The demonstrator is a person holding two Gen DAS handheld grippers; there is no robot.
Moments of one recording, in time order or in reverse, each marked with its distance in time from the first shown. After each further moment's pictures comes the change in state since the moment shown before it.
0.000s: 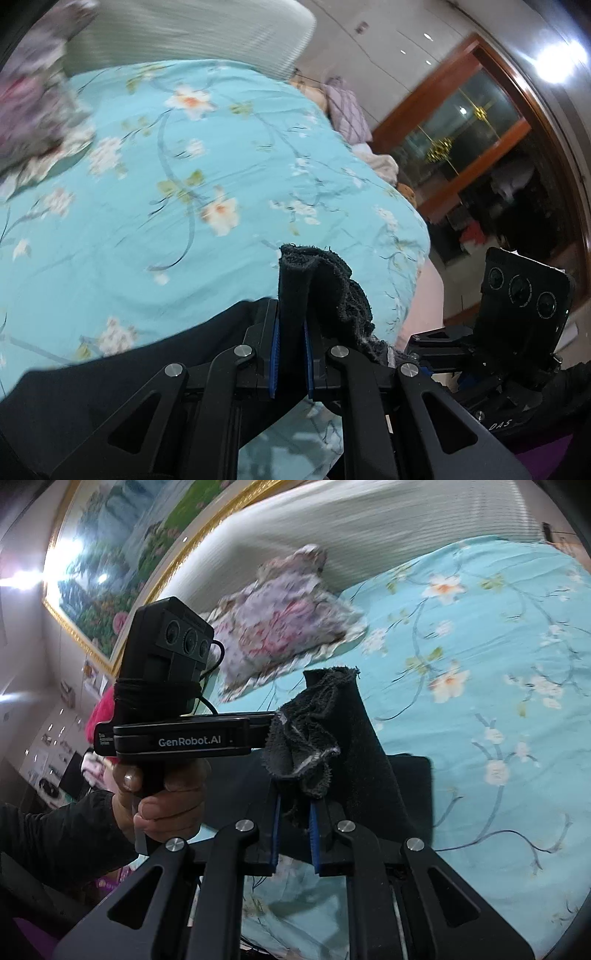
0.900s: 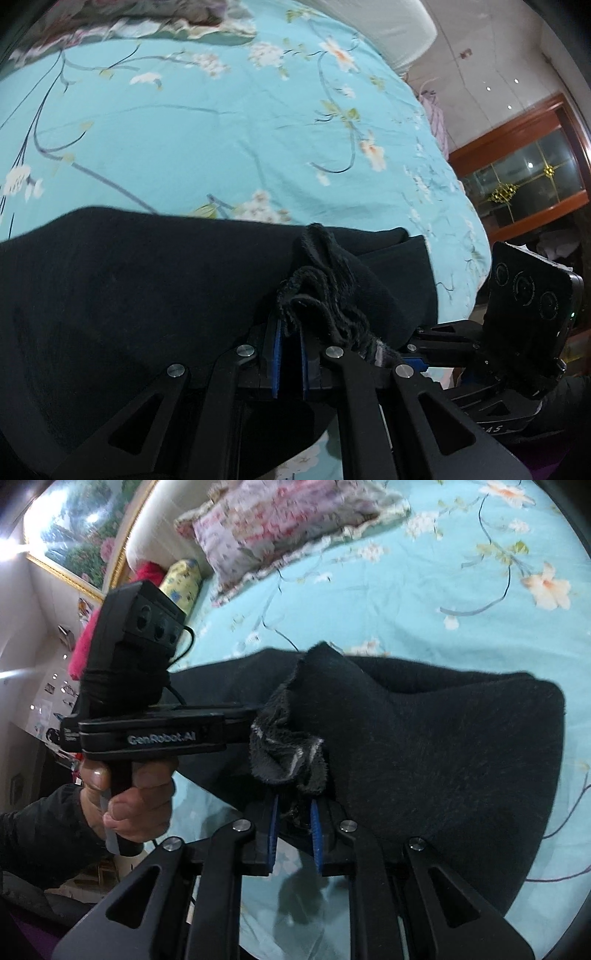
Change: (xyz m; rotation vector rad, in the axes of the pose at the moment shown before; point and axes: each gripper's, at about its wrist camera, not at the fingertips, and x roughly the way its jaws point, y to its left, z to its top) left arm 0.001 0.113 -0.085 -0.303 0.045 0.145; right arm 0.140 -0.009 -0.028 -0.024 0.346 0.045
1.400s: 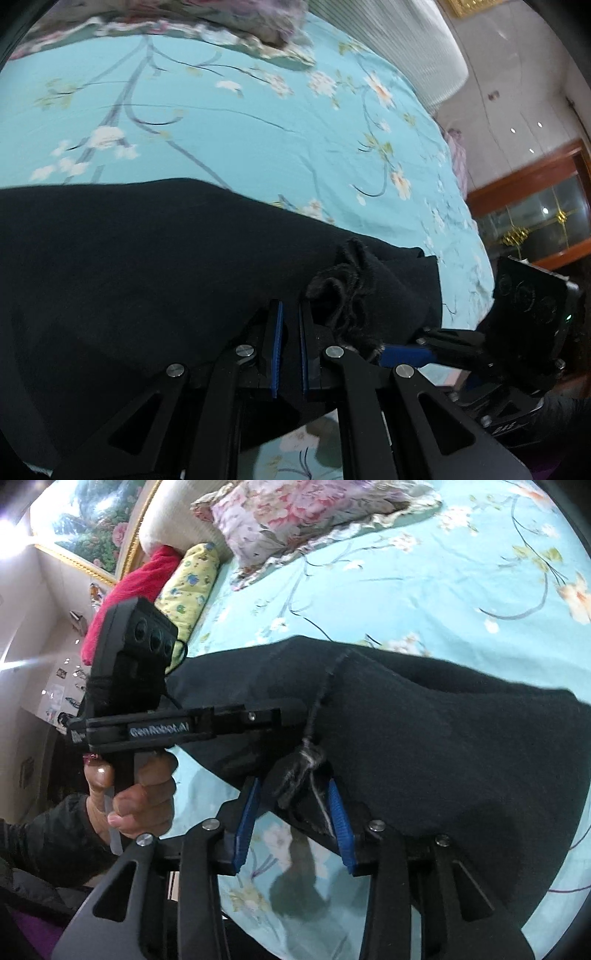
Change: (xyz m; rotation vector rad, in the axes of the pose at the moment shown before) left arm -0.046 0.026 -0.026 -0.148 -0.095 0.050; right arm 0.005 0.023 0.009 -0.042 0.047 0.071
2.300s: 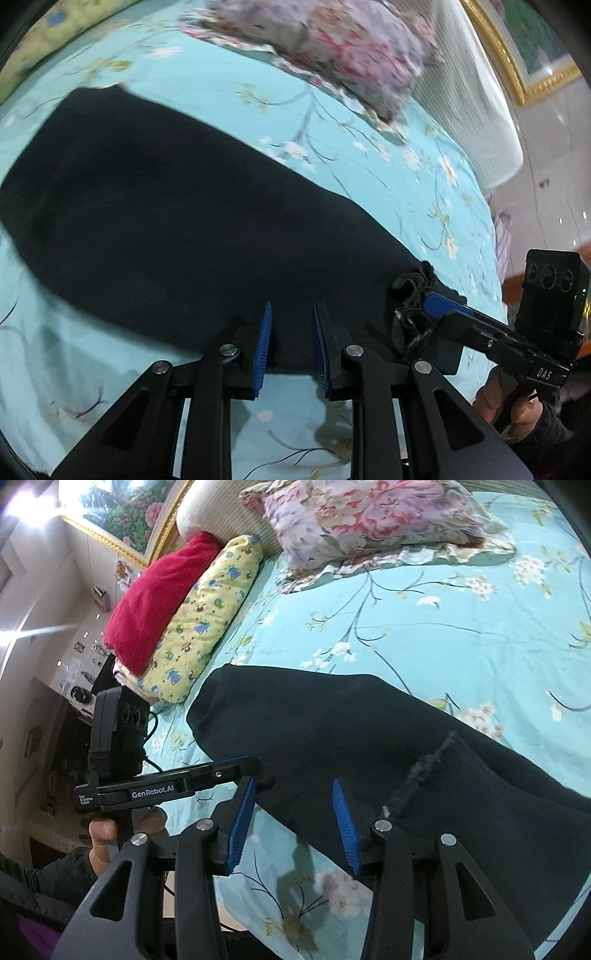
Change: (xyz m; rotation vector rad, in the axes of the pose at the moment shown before) left arm -0.097 0.063 -0.069 -0.291 -0.218 0.165; right arm 0.019 0.051 0.042 -0.125 0.033 0.046
